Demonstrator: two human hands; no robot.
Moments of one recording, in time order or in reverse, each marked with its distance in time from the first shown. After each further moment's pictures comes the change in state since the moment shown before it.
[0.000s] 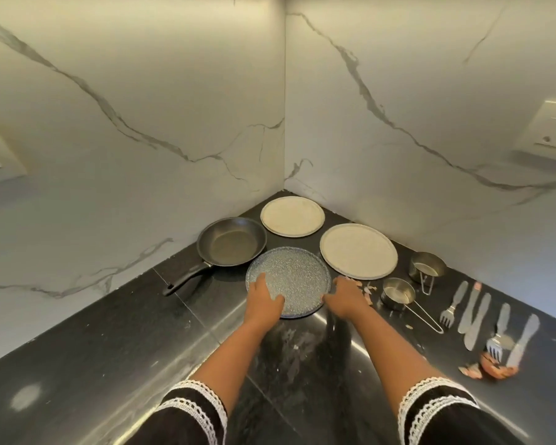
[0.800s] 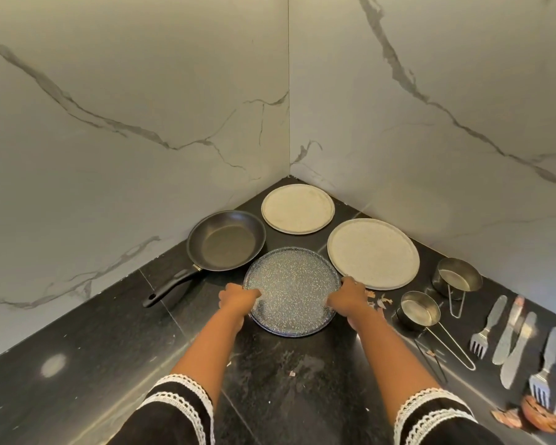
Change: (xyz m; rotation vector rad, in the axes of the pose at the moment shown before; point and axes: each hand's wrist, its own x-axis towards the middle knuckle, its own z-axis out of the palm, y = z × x) left_hand 0.106 -0.041 0.000 -0.137 0.079 -0.561; right_hand 0.104 0.014 0.024 0.216 -0.063 0.197
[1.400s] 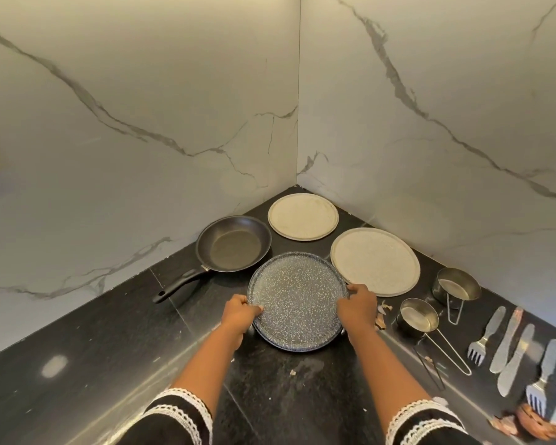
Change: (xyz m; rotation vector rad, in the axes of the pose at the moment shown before) left_hand -0.030 -0.029 -0.007 -0.205 -0.075 0.110; right_hand -0.026 0.014 0.006 0.333 0.345 -0.081
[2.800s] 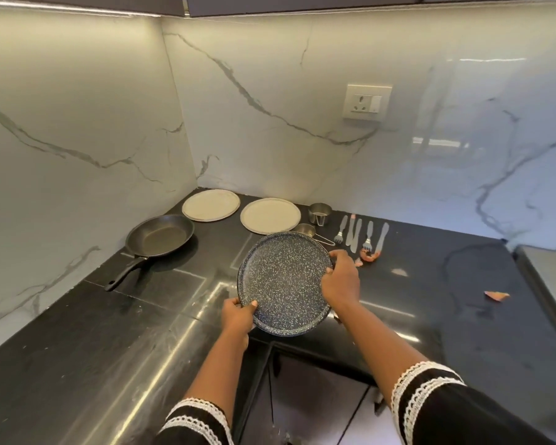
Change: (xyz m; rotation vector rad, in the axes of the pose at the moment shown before) left_hand -0.190 -0.091 0.026 -0.235 -0.335 0.101; right_hand -0.260 0.062 -0.140 -0.007 0.422 -0.107
